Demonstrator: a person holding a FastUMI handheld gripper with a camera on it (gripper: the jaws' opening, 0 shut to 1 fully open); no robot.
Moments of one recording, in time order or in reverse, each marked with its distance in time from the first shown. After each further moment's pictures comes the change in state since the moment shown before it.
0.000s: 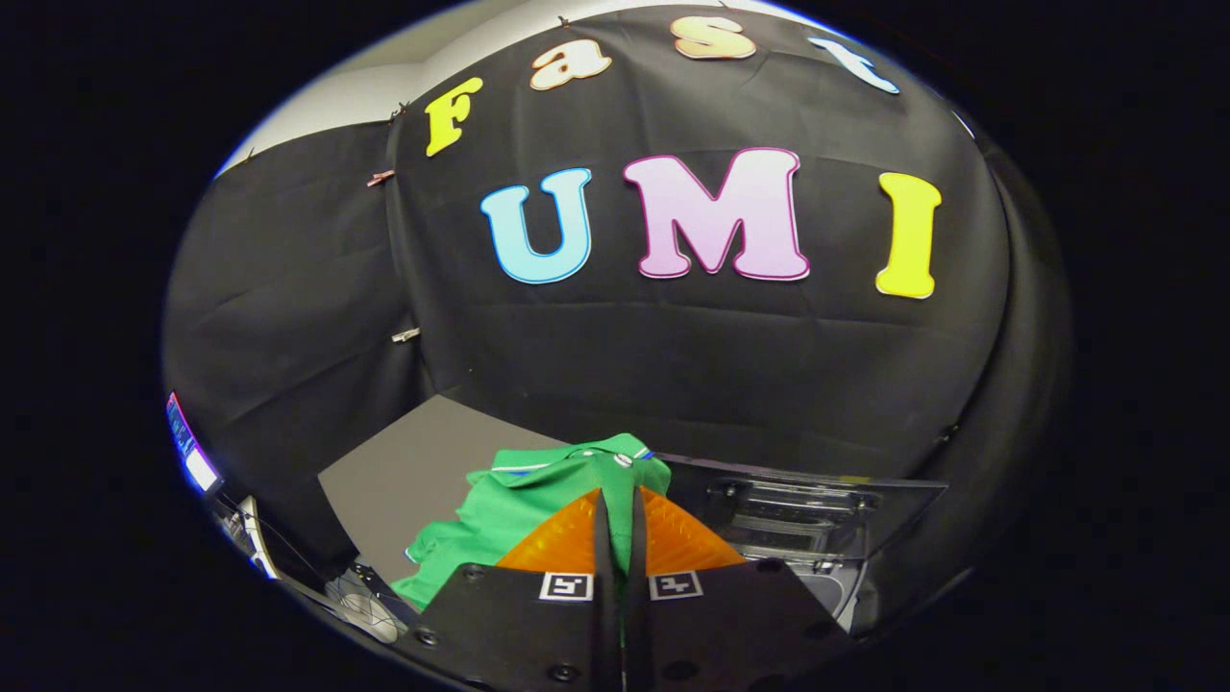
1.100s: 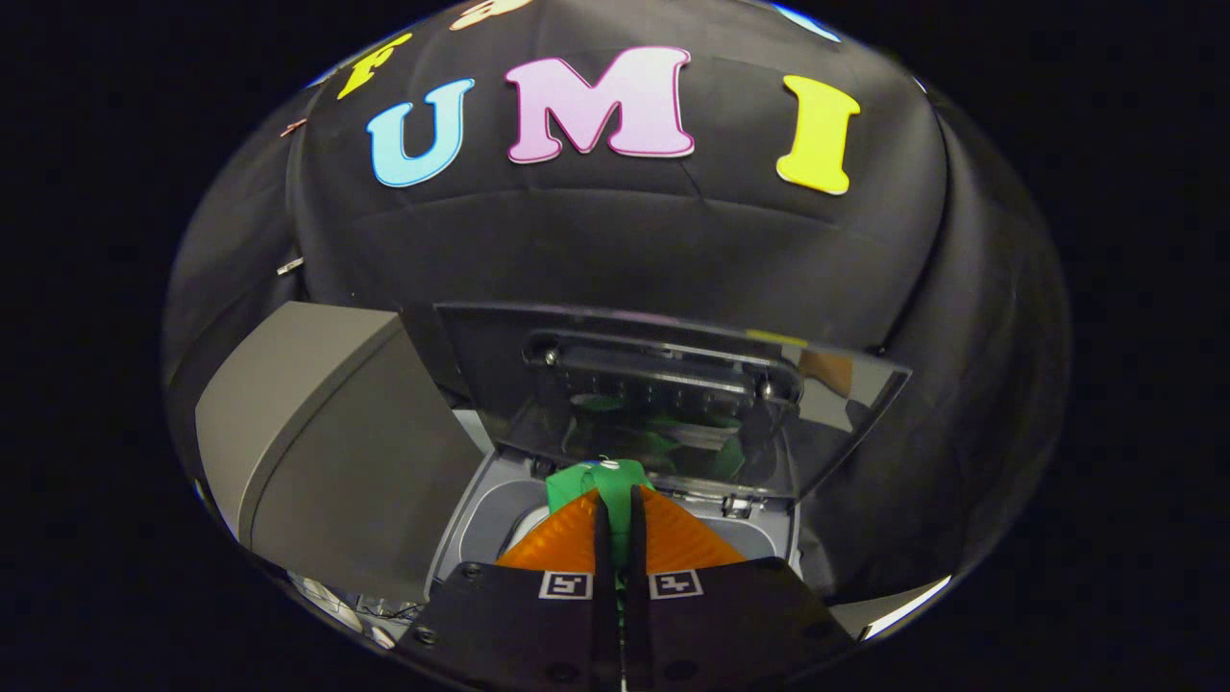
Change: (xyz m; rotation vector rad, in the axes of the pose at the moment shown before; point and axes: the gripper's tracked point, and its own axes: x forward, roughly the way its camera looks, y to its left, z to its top) arm 0.046 -0.146 -0.159 0.012 0.249 -0.277
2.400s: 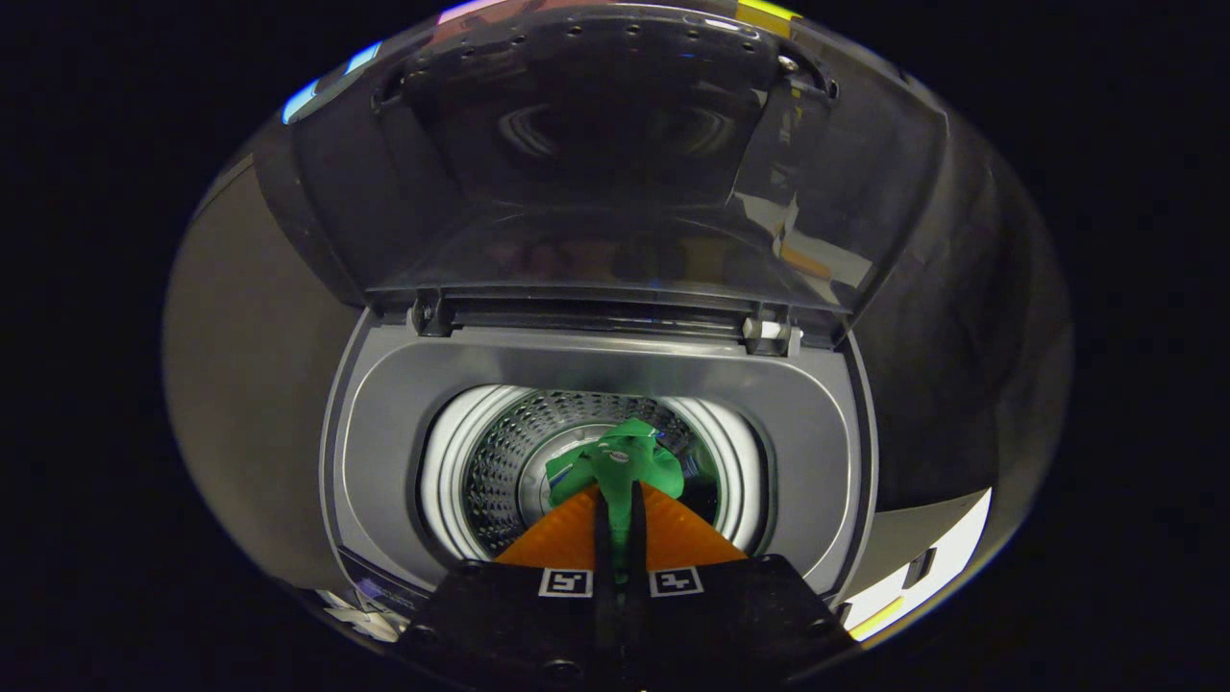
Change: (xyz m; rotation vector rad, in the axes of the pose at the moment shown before) arm 0.085 -0.025 -0.166 0.134 0.319 -0.181
